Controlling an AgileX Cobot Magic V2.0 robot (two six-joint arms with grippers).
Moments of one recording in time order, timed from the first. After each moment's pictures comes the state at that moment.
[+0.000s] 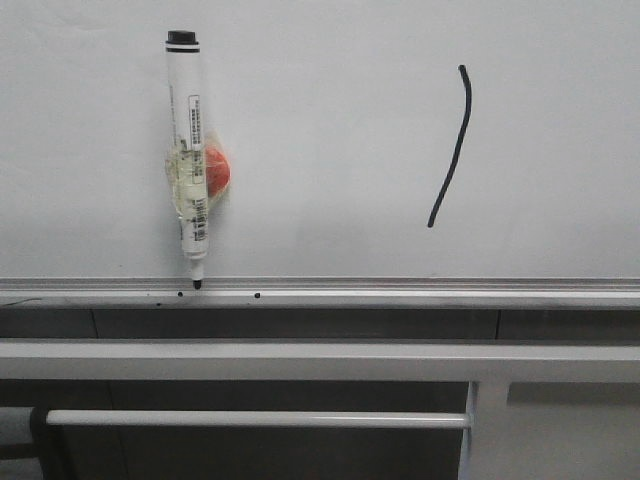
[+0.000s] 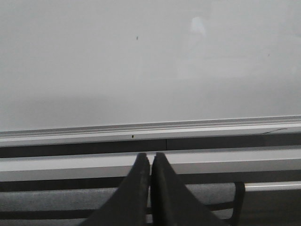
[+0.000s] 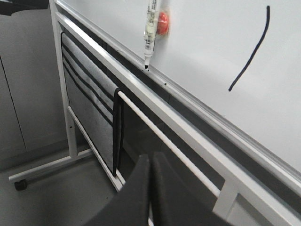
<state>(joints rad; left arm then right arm) -0.04 0.00 0.01 0.03 0.33 0.01 0.95 0.13 -0.01 -0.52 0.16 0.35</state>
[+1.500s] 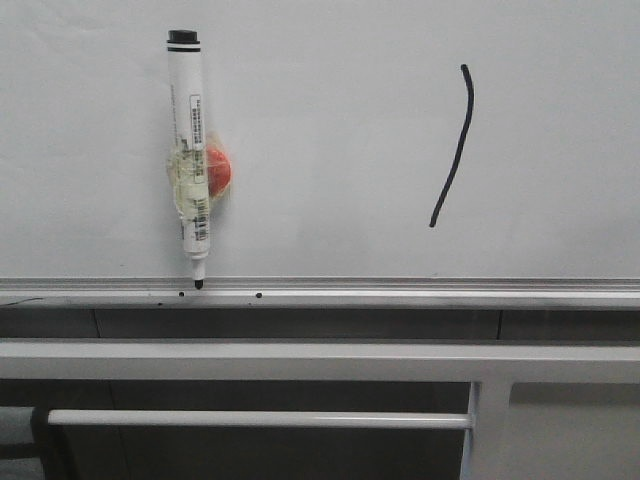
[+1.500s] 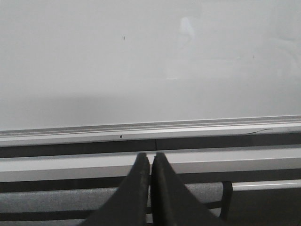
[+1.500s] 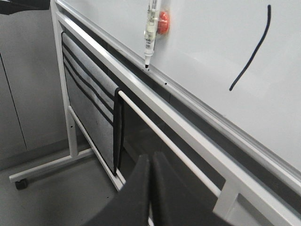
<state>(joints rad) -0.08 0.00 0.01 0.03 0.33 -0.02 0.95 0.13 0.00 -0.52 0.16 0.35</state>
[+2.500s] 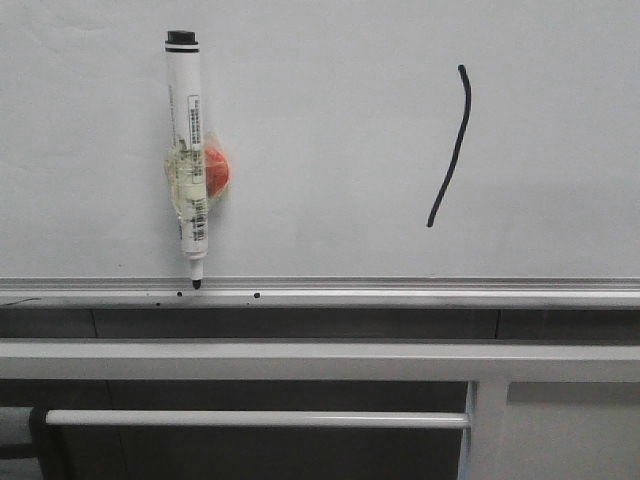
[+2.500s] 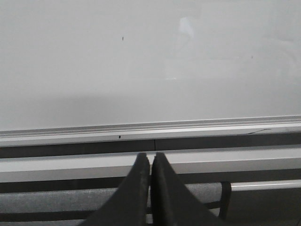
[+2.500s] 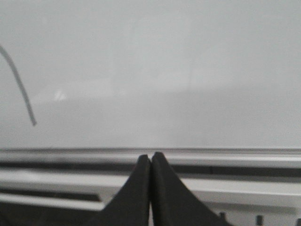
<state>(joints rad) -0.08 0.00 0.01 0.03 0.33 -0.02 0.22 0.08 0.02 -0.09 0.13 0.29</state>
